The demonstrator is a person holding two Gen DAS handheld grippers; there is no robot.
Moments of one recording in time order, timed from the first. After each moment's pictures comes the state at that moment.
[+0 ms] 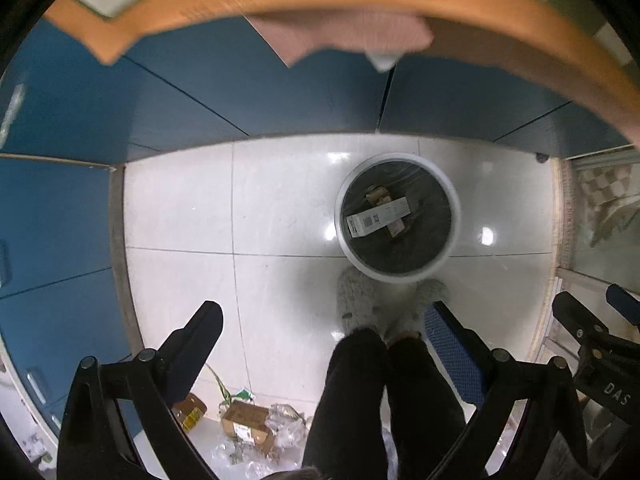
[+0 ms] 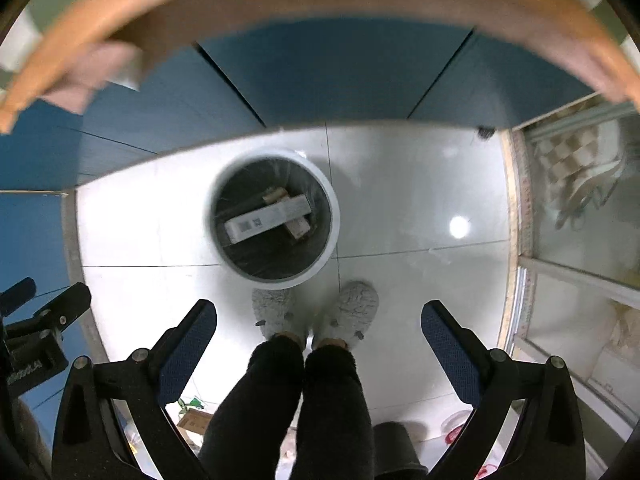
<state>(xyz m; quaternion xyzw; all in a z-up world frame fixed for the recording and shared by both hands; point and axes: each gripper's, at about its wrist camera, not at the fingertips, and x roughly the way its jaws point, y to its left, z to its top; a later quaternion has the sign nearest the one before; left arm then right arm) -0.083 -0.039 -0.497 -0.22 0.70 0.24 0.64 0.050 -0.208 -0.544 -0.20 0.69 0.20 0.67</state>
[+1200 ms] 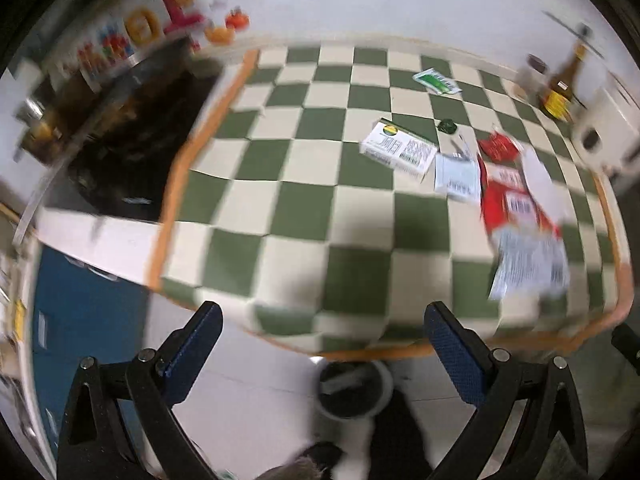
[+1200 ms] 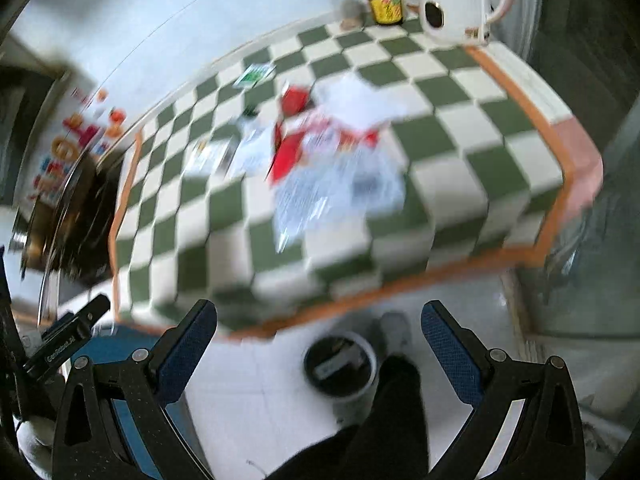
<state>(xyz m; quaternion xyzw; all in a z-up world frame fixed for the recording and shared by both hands) 0.111 0.089 -0.215 -0.23 0.53 0.31 0.75 0.272 -0.198 -0.194 -0.01 0.58 0.23 0.78</state>
